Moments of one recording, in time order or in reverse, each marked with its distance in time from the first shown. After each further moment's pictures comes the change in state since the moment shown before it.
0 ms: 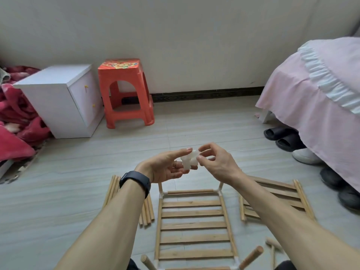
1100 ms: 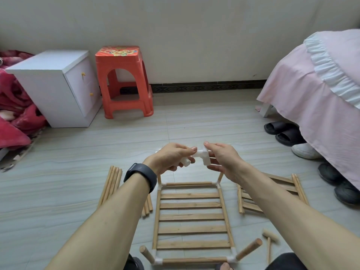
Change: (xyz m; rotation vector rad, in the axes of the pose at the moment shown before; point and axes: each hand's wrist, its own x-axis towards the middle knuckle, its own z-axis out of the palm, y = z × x) left_hand 0.000 -0.003 0.021 0.398 0.222 0.119; right_hand 0.005 -0.002 0.003 0.492 -0.036 0.422
